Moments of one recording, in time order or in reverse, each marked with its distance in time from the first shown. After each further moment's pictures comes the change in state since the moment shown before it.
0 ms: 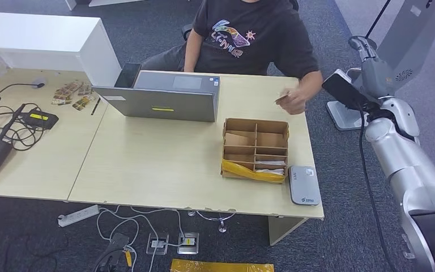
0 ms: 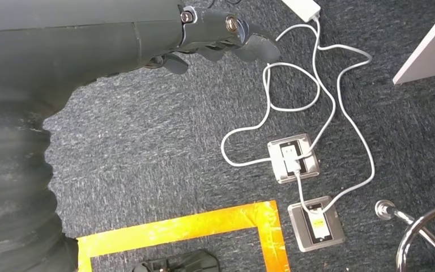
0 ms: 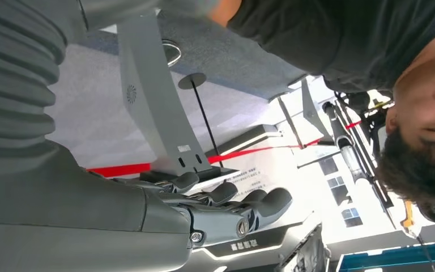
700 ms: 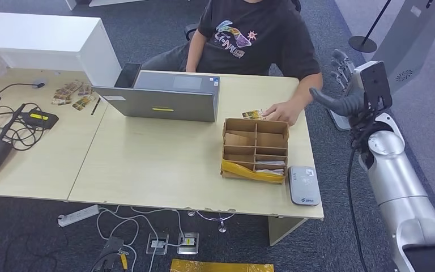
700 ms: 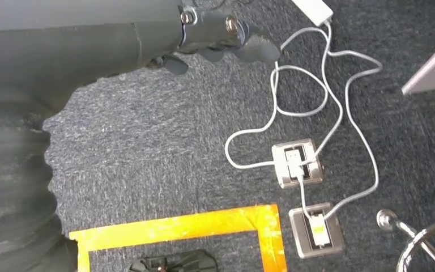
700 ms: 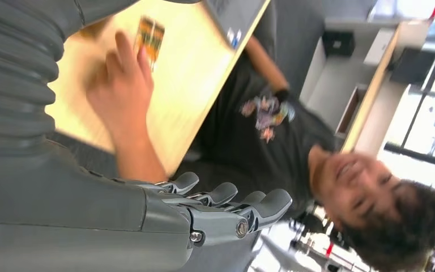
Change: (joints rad) left arm 0.021 0.012 0.000 -0.002 0.073 0.006 -0.043; right arm 0.271 -0.004 -0.125 -0.515 -0.702 0.418 0.175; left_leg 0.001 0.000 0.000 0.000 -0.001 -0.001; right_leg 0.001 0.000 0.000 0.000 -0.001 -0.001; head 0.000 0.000
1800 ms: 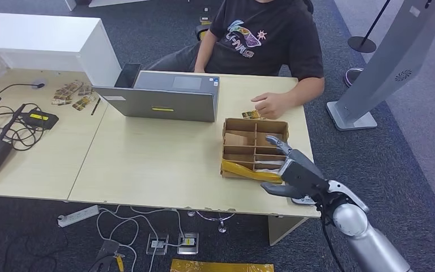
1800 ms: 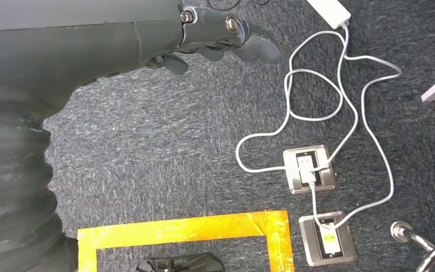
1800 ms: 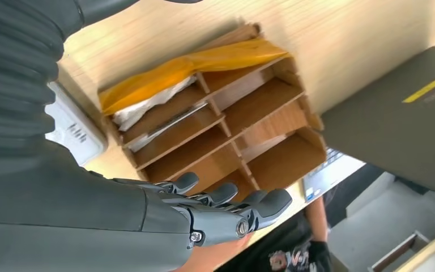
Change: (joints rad) left arm 0.016 0.011 0.002 0.005 0.039 0.008 -0.001; right arm 0.439 -0.051 0.143 -0.461 0.363 0.103 0.127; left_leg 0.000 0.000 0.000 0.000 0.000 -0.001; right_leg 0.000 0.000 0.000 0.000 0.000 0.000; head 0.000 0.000
